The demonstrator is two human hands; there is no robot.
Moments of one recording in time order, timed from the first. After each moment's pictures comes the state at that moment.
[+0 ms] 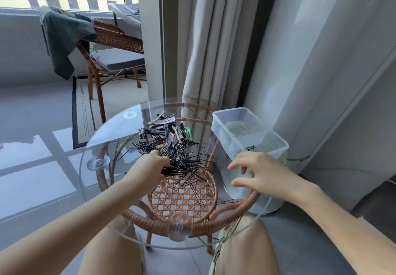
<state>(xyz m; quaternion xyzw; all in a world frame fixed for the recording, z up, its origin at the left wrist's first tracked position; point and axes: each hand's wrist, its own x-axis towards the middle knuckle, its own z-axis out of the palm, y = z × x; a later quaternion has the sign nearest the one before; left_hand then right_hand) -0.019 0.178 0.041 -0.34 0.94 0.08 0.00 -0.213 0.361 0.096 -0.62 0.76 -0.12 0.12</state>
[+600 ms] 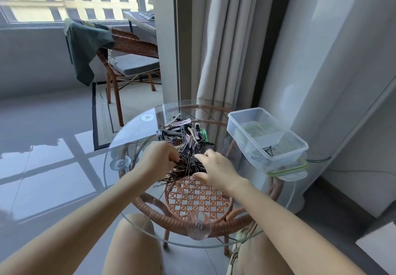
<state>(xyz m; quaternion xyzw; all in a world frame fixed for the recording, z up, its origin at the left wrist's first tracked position) -0.004 0.170 0.072 -0.38 0.90 0.17 -0.13 -0.152 0.256 0.026 -0.63 0.77 -0.08 0.05</state>
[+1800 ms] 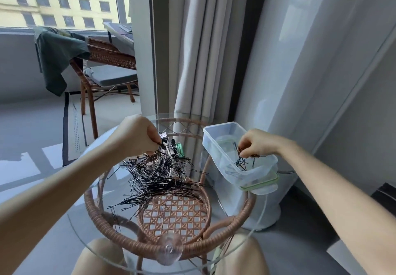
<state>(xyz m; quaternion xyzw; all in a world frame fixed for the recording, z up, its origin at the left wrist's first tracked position) -0.036 0.160 0.153 -0.40 0.87 0.25 -0.16 -0.306 0.304 0.128 -0.53 0.81 -0.08 0.23</state>
